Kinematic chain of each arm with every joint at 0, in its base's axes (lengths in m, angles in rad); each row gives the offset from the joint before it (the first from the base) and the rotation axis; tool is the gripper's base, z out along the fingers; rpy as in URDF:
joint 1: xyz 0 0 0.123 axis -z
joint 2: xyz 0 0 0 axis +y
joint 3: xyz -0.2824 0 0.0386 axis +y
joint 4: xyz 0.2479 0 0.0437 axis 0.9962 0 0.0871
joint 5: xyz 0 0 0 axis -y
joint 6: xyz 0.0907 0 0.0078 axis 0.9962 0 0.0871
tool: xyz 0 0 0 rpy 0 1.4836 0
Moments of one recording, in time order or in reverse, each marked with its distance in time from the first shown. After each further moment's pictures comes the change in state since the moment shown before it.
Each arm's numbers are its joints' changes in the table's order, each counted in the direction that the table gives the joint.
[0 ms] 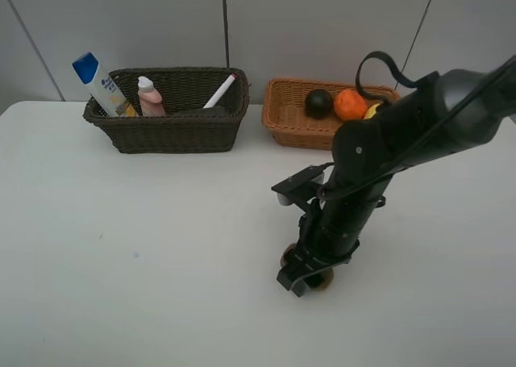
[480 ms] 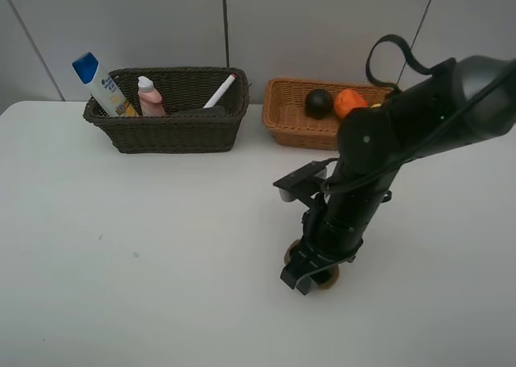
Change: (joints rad) left arm 0.000 0.000 0.000 0.000 0.000 0.000; right arm 0.000 -0.077 -0.010 -0.004 -0.074 -0.003
